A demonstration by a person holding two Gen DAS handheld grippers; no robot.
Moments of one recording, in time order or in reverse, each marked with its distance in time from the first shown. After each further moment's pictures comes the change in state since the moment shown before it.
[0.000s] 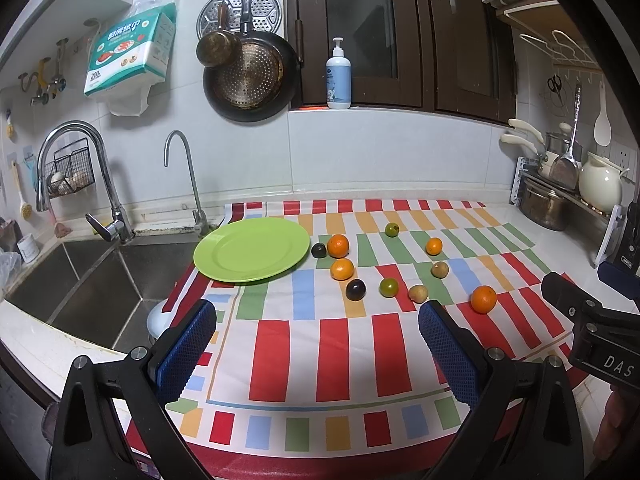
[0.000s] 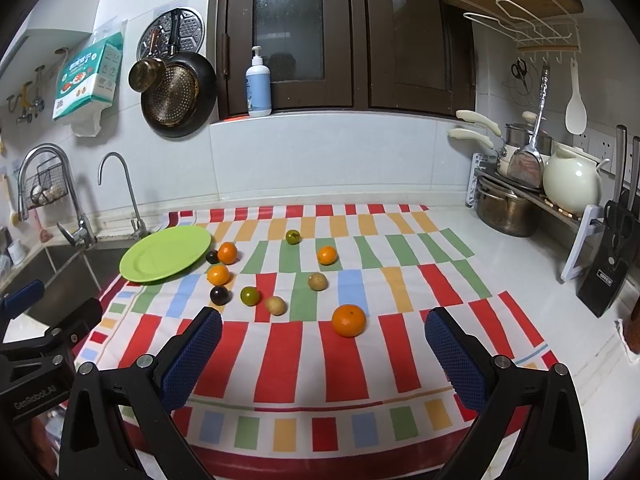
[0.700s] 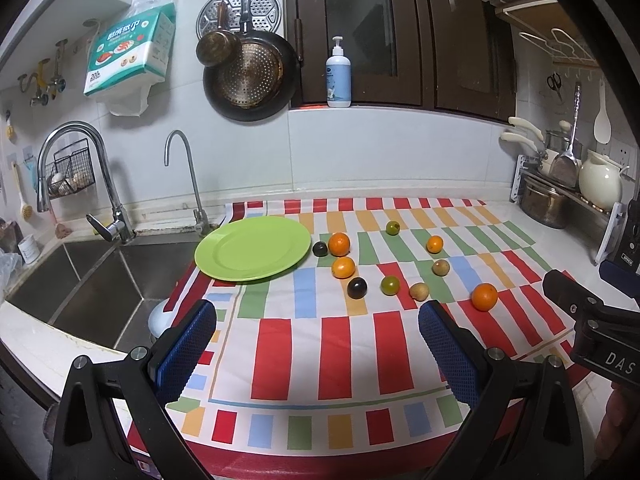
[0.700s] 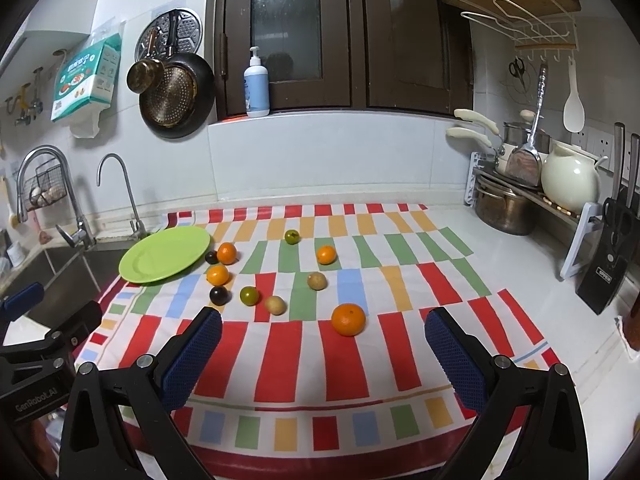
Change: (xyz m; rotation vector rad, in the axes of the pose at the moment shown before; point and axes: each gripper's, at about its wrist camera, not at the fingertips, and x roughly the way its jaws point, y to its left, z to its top) left arm 0.000 0.000 0.001 0.002 0.001 0.000; right arm 0.000 -0.002 -0.002 0.006 -0.002 -0.004
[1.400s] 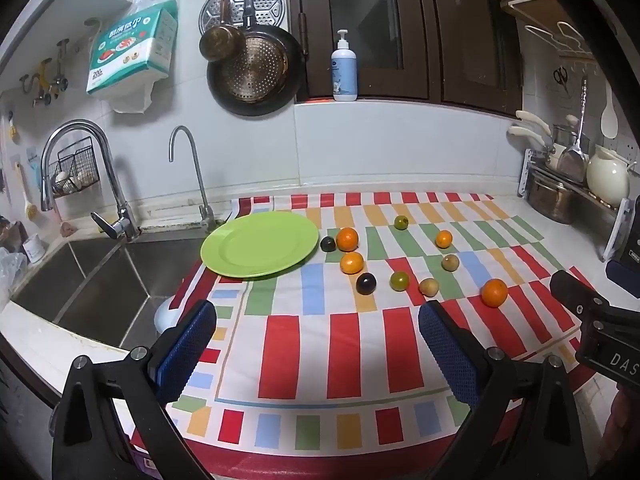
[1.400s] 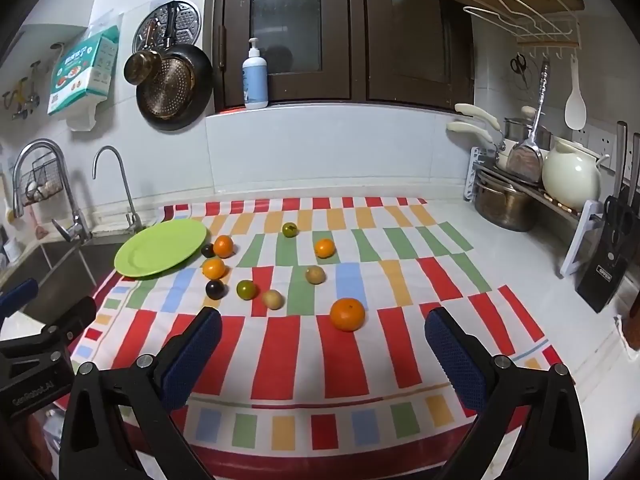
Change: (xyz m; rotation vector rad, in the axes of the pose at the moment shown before) left arm 0.005 0.004 0.000 0.006 0.015 0.023; right arm 0.008 0.000 -0.002 -0.004 0.020 -0.005
